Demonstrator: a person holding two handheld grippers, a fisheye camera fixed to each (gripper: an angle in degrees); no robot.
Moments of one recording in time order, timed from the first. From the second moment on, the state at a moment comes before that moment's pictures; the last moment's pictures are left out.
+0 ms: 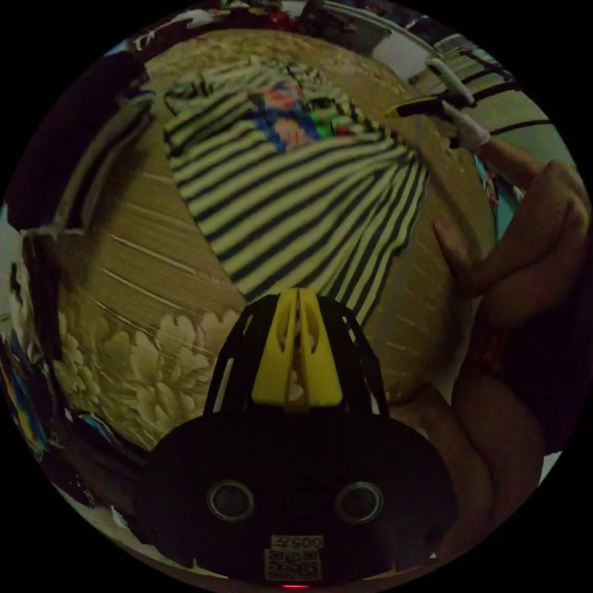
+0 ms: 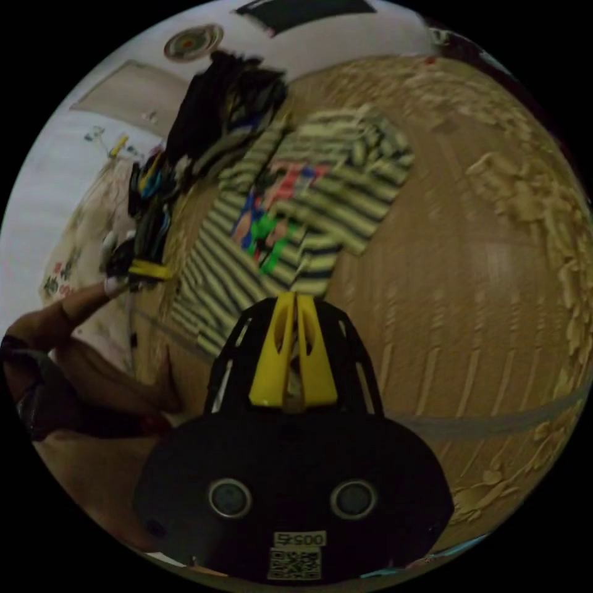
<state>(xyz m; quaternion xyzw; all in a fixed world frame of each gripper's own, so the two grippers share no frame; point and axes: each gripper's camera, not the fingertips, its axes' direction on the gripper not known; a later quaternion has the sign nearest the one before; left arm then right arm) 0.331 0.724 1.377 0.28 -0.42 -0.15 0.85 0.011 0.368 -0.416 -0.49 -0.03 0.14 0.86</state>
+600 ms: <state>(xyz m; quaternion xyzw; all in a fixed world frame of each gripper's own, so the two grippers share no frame) 0.317 0.437 1.283 0.26 -0.54 -0.10 0.79 0.099 0.353 -0.344 -0.50 0.10 0.04 0.86</state>
